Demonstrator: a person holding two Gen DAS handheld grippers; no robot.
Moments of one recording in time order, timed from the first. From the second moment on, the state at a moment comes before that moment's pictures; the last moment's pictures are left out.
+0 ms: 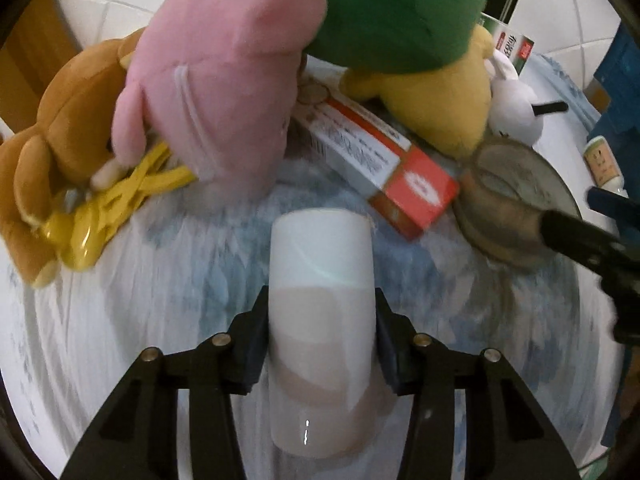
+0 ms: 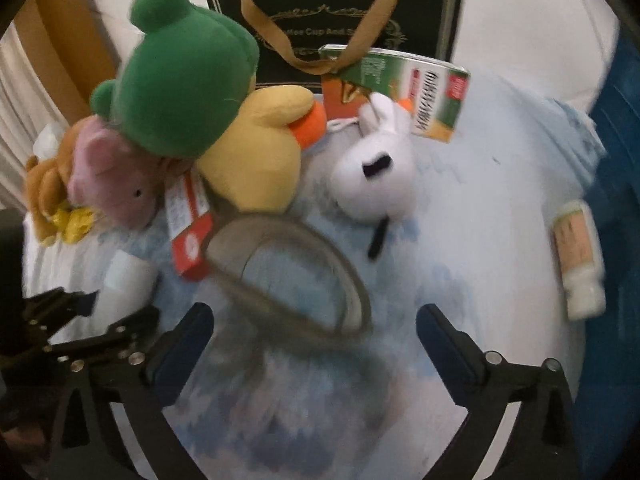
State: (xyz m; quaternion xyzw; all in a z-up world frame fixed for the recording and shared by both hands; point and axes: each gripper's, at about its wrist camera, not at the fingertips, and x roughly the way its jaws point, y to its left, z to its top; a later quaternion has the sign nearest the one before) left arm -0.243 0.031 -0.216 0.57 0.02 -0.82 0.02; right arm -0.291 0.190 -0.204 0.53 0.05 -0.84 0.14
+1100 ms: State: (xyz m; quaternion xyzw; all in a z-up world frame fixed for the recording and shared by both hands) left arm -0.112 0.057 -0.018 0.37 -0.04 -0.92 -0.11; right arm -0.136 0.169 -0.037 0.41 0.06 -0.91 0.08
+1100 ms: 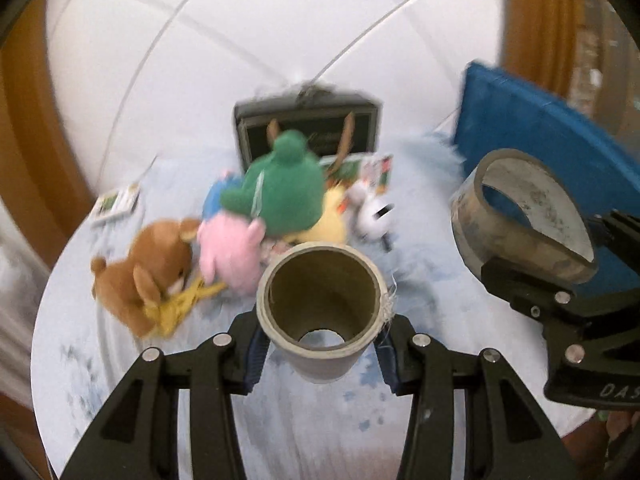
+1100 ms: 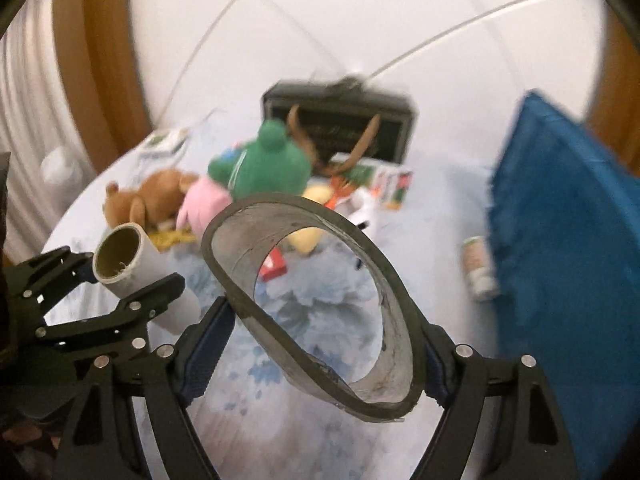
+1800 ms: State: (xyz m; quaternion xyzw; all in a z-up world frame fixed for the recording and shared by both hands) left arm -0.011 0.318 0.145 0.19 -0.05 -0.93 -0.32; right arm 0.043 0.403 0.123 0.24 0.00 -0.96 -0.16
